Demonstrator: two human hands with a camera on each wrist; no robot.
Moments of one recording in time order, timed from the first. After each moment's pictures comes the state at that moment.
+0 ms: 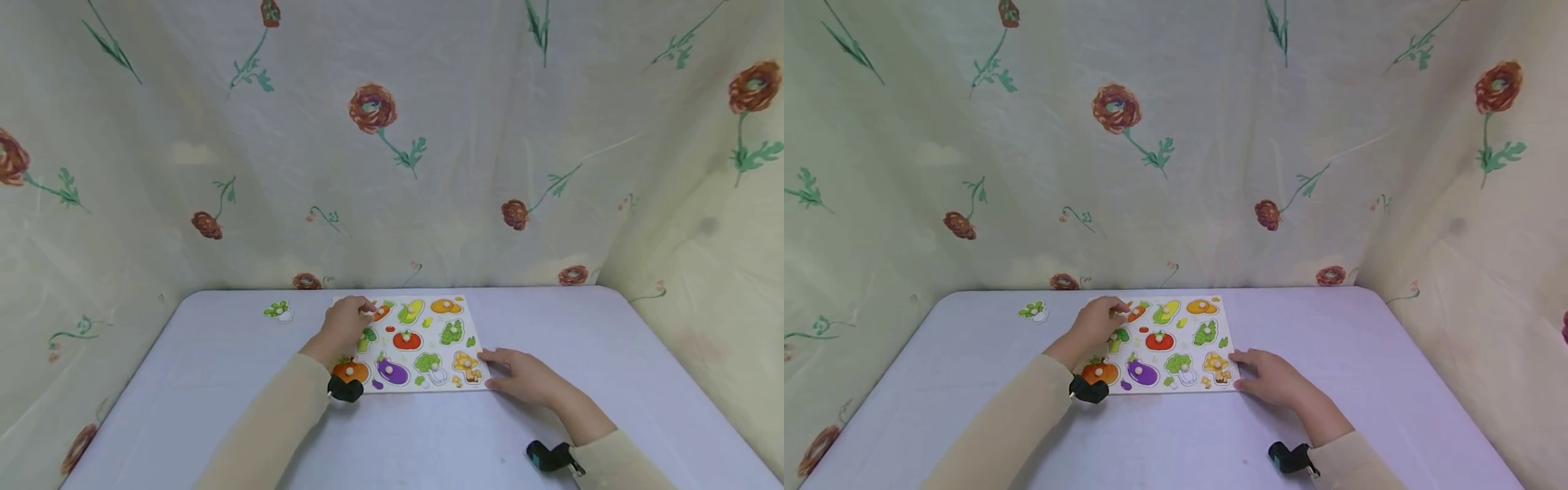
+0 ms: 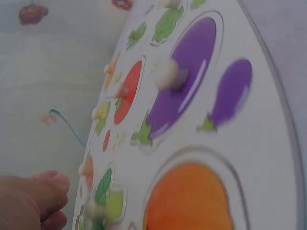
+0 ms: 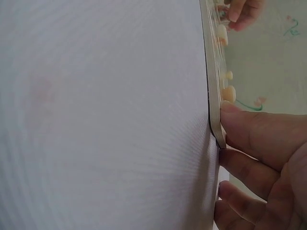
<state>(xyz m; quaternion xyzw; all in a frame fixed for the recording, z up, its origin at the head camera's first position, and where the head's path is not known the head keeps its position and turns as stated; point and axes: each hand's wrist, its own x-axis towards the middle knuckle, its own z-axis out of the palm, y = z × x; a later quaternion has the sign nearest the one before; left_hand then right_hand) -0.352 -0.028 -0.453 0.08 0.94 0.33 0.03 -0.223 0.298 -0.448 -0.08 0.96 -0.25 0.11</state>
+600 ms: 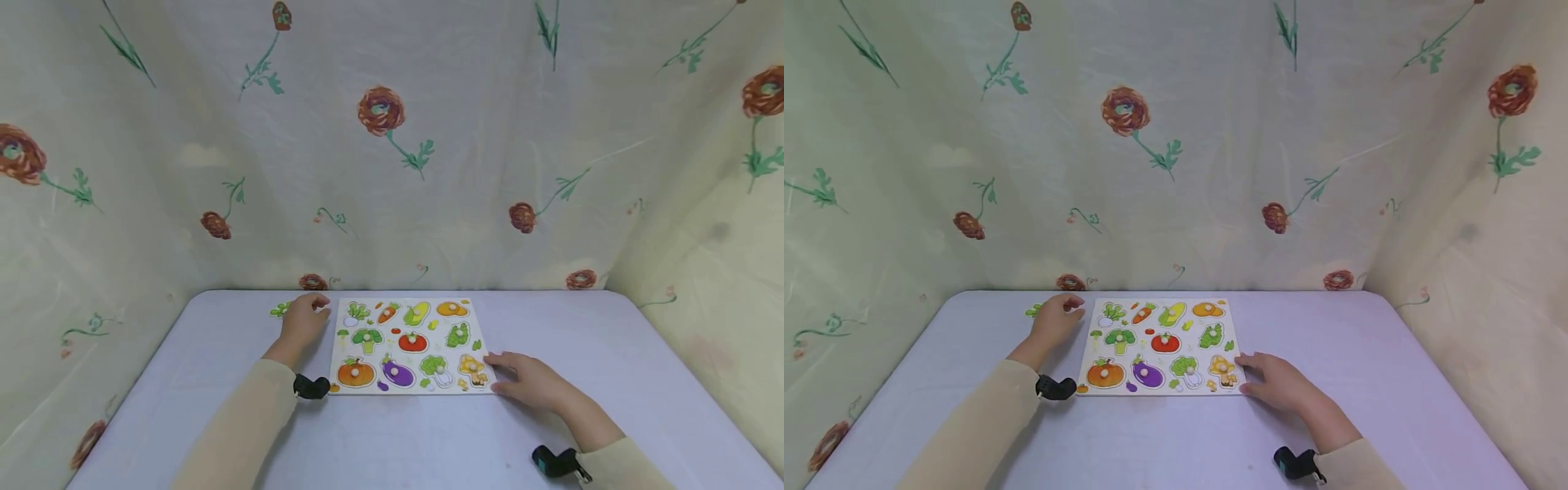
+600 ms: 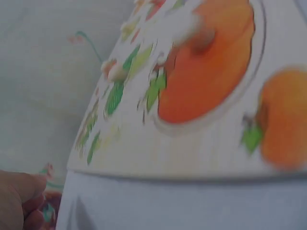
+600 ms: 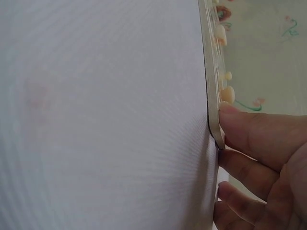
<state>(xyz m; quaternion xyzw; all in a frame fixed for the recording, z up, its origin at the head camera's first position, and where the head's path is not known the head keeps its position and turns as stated) -0.362 -0.112 -0.462 0.01 0.93 0.36 -0.07 -0.226 0.296 -0.449 -0.07 0.96 -0.25 0.12</state>
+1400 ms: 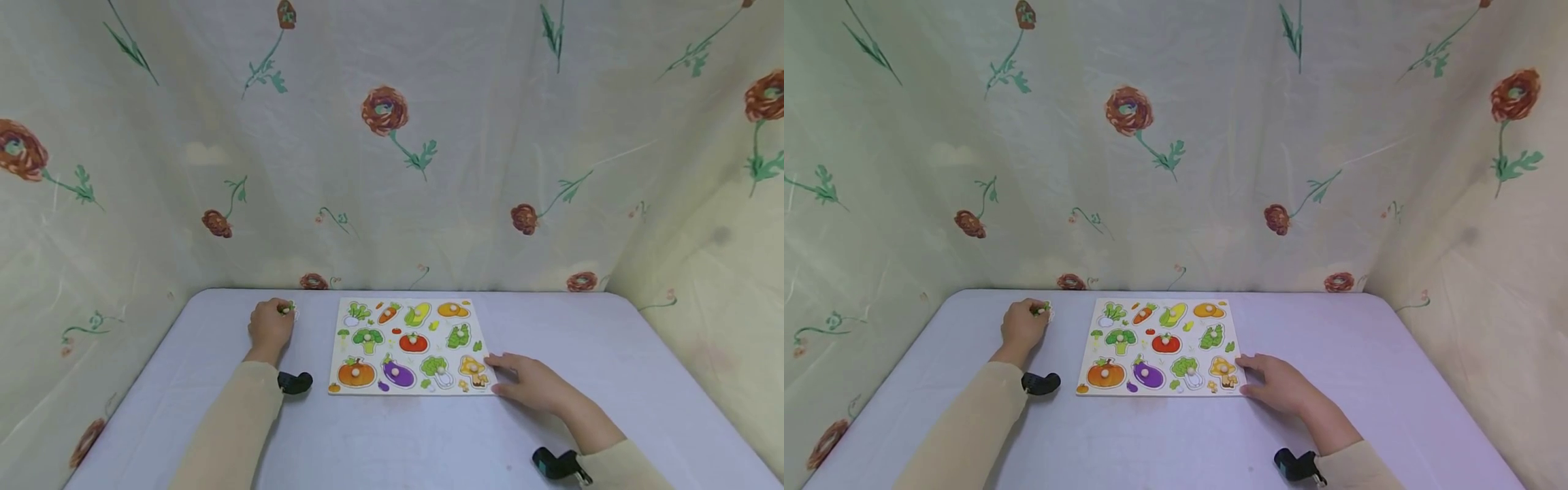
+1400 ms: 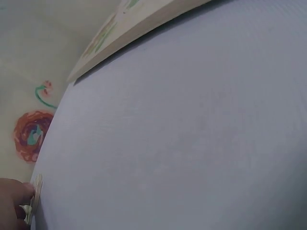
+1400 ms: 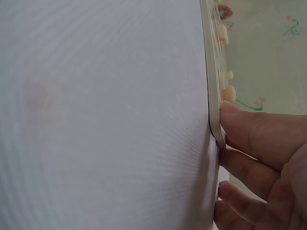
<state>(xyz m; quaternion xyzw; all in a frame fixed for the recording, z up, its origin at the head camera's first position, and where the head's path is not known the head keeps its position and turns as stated) -0.362 -0.164 -0.476 -0.12 0.92 0.36 -0.11 -0.224 0.295 -0.447 -0.07 0.96 -0.24 0.12</state>
